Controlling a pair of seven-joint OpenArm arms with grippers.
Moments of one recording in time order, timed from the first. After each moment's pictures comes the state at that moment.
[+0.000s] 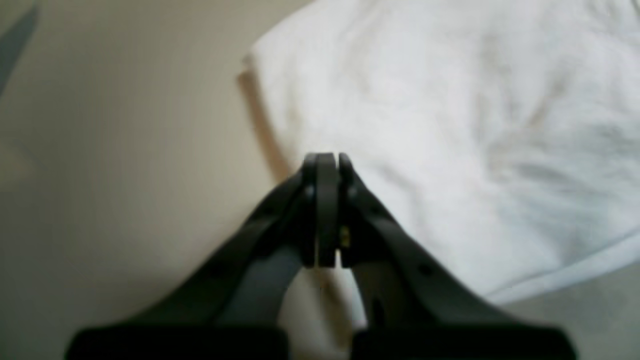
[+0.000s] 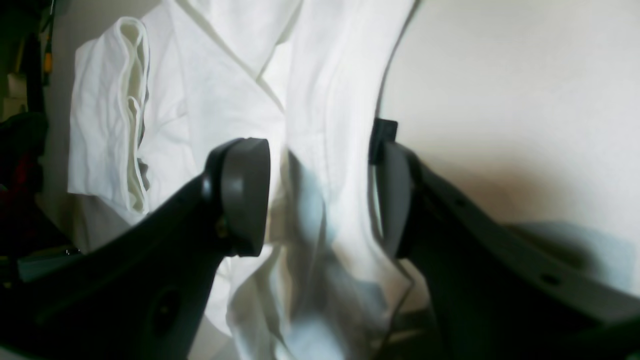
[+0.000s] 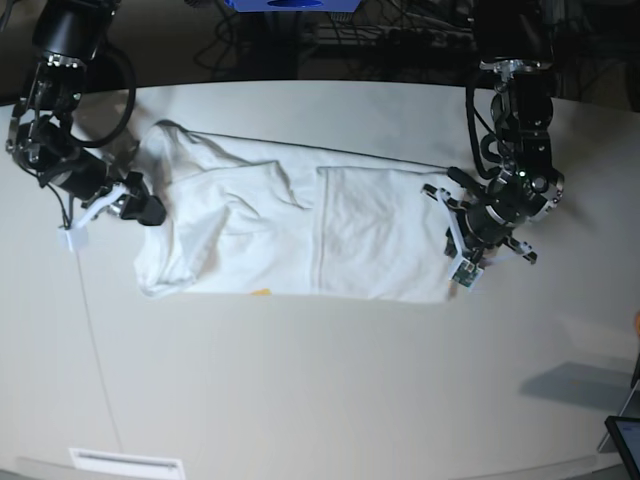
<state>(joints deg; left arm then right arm) 2.4 -15.1 -7.5 103.4 -6.6 -34.4 55.5 -5.6 10.4 24.1 81.7 51.4 26.2 -61.7</state>
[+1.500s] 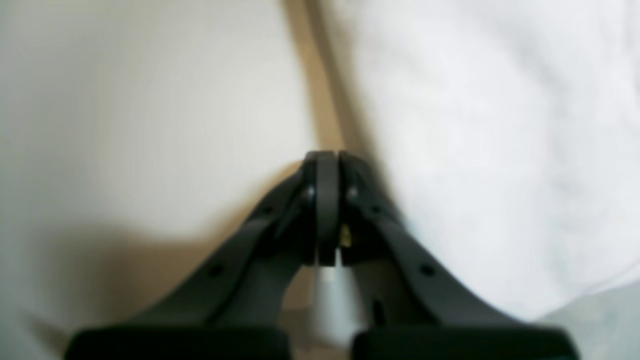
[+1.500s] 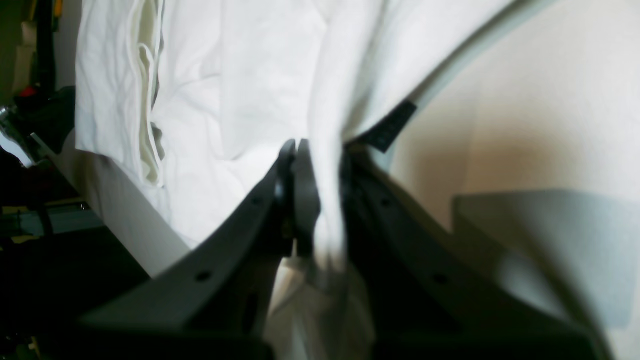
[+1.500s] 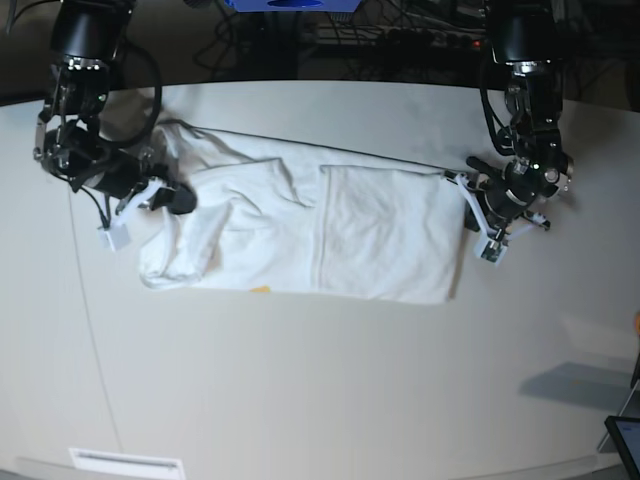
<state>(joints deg) 4.8 -17.8 -11.3 89.6 -6.5 -33.8 47.7 -4.9 8.1 17.8 81.6 50.2 25.9 -64.0</state>
